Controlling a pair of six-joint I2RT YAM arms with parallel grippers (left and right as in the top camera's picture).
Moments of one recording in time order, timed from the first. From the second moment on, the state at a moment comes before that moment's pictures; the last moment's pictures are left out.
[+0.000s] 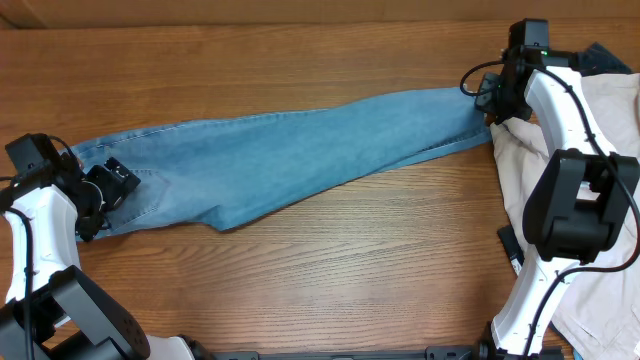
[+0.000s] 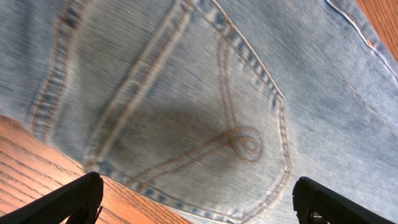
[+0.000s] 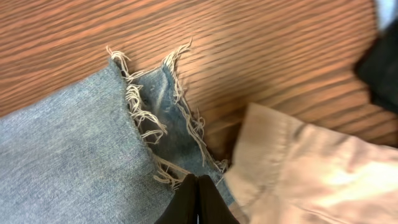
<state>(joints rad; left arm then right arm) 0.57 1.62 1.12 -0.77 0.17 -0.34 -0.12 2.19 1.83 -0.90 0.05 0.24</state>
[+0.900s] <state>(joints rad) 0.57 1.62 1.12 -0.84 0.06 -0.31 -0.16 2.25 1.78 -0.90 0.14 0.31</state>
